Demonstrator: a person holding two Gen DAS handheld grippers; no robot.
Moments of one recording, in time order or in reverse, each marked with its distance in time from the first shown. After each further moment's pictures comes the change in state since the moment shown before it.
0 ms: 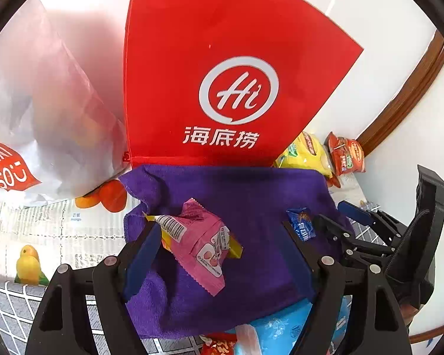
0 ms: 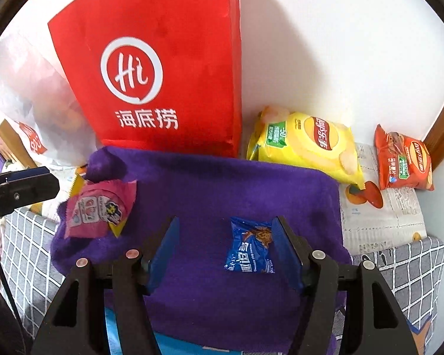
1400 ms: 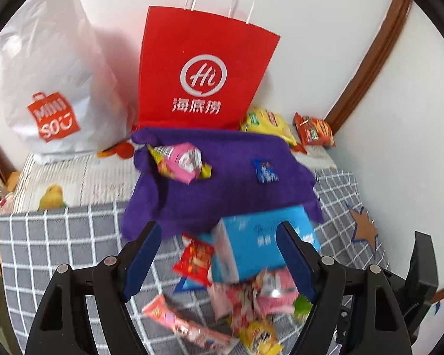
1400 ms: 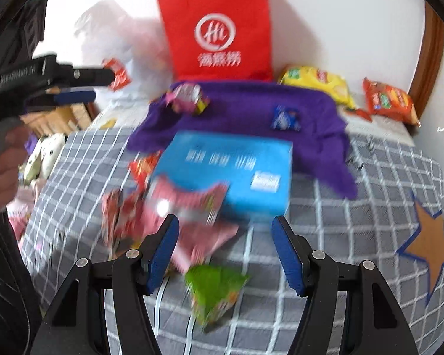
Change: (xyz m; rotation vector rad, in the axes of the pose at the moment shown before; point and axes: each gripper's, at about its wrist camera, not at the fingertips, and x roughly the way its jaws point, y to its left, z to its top) left arm -0.111 -0.034 -0.116 0.058 -0.042 0.002; right arm -0.133 0.038 -0.197 -0.042 0.037 0.124
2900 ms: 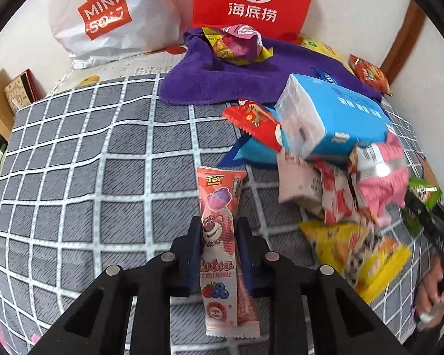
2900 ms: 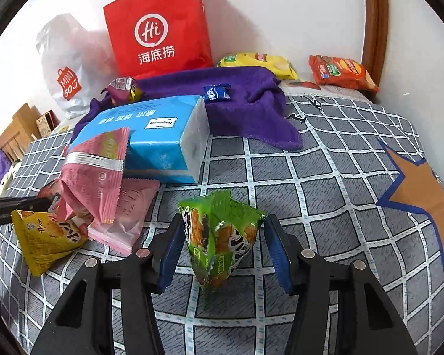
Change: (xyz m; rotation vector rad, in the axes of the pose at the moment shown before) left arm 0.054 0.016 -0.142 -0.056 0.117 0.259; right arm 0.034 -0.076 -0.054 0.128 -0.135 -0.130
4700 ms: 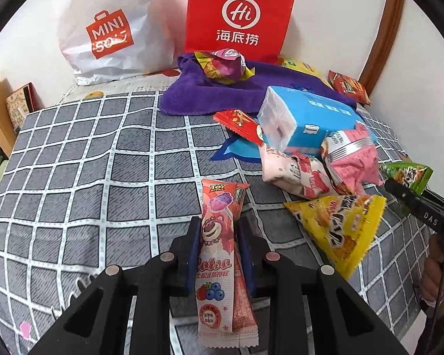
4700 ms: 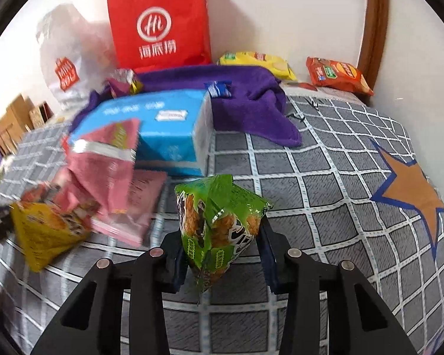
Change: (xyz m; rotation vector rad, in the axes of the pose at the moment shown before) left arm -0.027 0.001 -0.026 0.016 -0.132 -0.058; right arm -0.020 0.018 -0.004 -0.006 0.003 -0.041
